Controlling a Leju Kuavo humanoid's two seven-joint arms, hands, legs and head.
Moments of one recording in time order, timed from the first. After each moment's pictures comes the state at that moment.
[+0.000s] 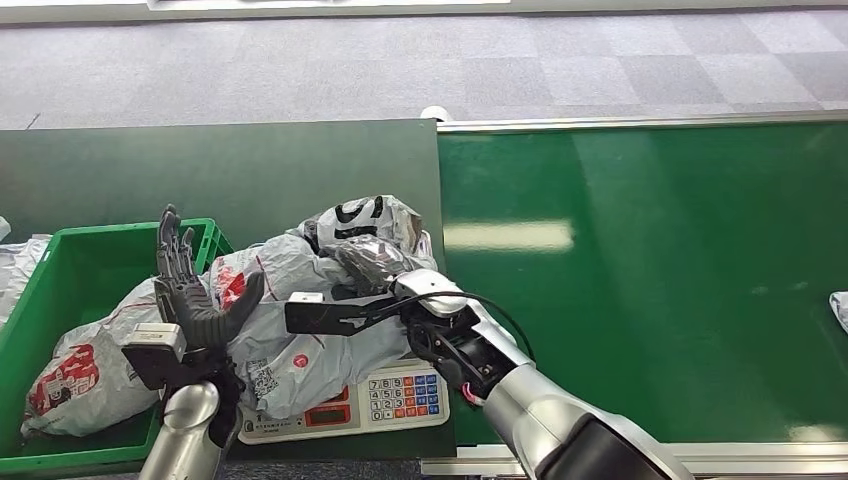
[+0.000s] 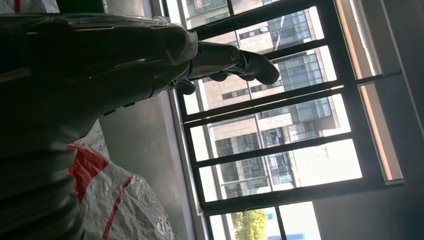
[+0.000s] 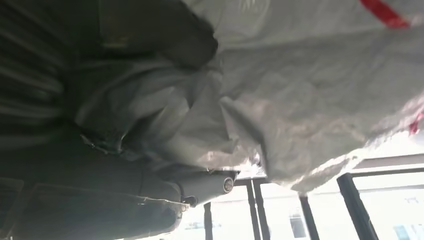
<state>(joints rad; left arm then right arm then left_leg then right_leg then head) -0.19 -0.08 -0.05 -1.37 -0.02 0.30 -0.69 -0.84 0.31 0.84 -0.40 0.84 -0.07 -0.20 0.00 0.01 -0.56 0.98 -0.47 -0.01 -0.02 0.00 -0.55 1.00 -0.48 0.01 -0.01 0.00</state>
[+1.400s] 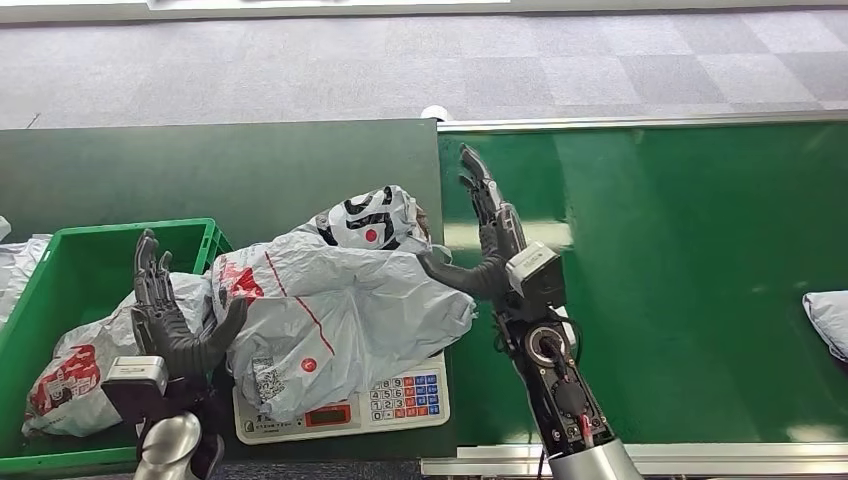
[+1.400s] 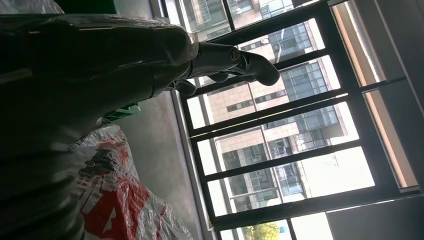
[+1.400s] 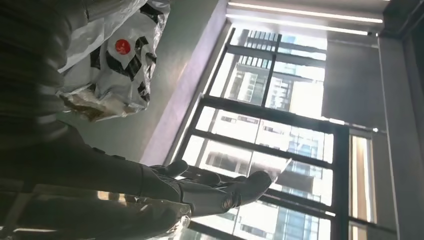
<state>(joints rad) -0.07 -0.08 0.00 -1.50 -0.09 0.30 -0.67 -0.43 0.16 0.35 -1.09 0.19 0.07 -0.61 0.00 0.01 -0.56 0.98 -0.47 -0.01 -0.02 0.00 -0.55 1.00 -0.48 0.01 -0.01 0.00</state>
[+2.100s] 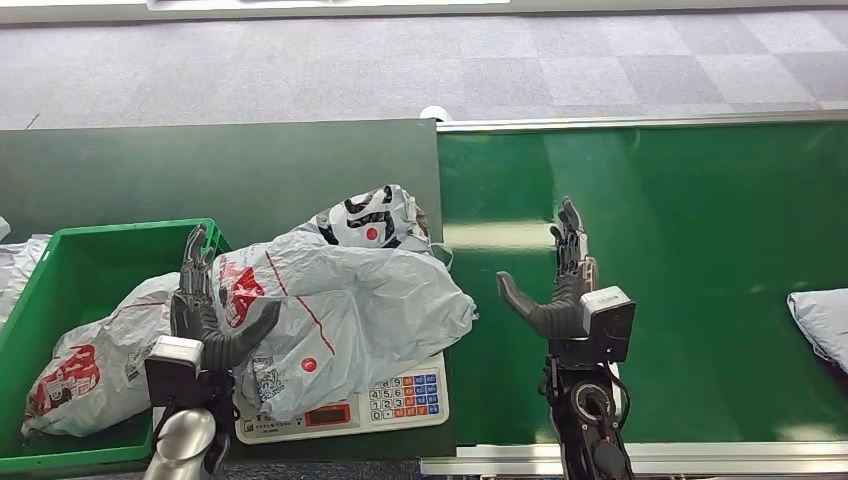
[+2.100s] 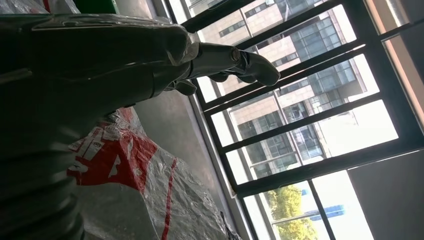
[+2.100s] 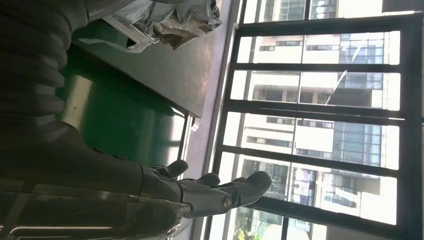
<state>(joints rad) -0.09 -0.09 -0.03 -1.48 -0.22 0.21 -0.56 -0.21 0.16 0.15 -1.23 0.23 -0.05 -0.54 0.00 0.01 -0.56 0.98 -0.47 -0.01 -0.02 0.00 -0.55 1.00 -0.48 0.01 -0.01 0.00</state>
